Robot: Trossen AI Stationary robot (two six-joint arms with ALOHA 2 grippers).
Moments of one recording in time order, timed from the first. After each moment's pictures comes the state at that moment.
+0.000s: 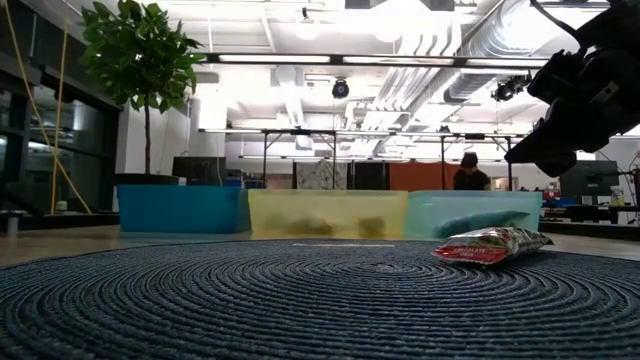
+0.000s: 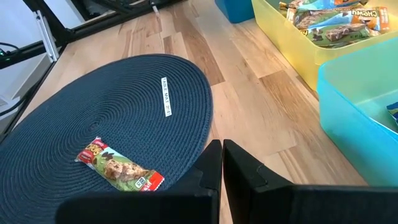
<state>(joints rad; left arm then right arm) -0.15 1.52 2.35 -1.01 -0.78 0.00 0.01 0.39 0.08 -0.11 0.05 0.36</state>
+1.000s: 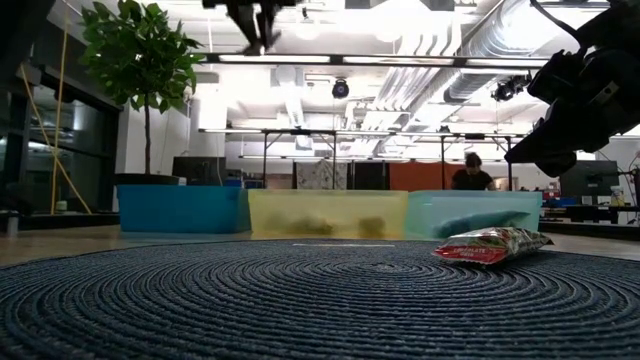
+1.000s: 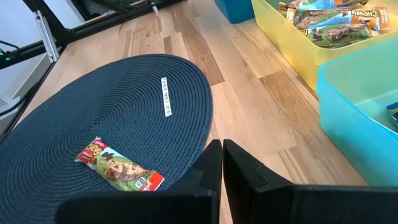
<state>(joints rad) 0.32 1.83 2.31 -1.57 -0.71 -0.76 0.01 0.39 0.08 -0.11 0.05 0.36</state>
